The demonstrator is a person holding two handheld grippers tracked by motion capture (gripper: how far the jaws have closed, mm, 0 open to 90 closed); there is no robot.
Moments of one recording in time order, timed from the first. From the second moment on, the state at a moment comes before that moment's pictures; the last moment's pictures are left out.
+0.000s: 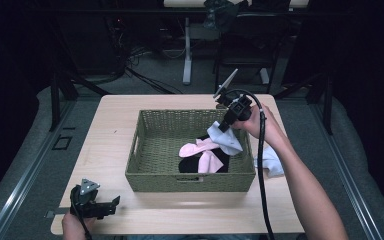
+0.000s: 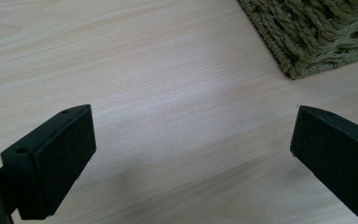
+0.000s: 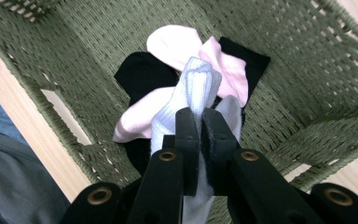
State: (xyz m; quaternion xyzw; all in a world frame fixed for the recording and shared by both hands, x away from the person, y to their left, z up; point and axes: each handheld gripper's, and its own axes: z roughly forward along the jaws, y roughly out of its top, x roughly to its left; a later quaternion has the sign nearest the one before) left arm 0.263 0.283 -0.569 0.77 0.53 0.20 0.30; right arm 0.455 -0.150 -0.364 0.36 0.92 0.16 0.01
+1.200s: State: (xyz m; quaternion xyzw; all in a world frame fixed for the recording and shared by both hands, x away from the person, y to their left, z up) left arm 0.264 0.282 -0.569 0.77 0.53 0.20 0.30; right arm 0.443 -0.232 -0.292 0.41 0.89 0.20 0.07
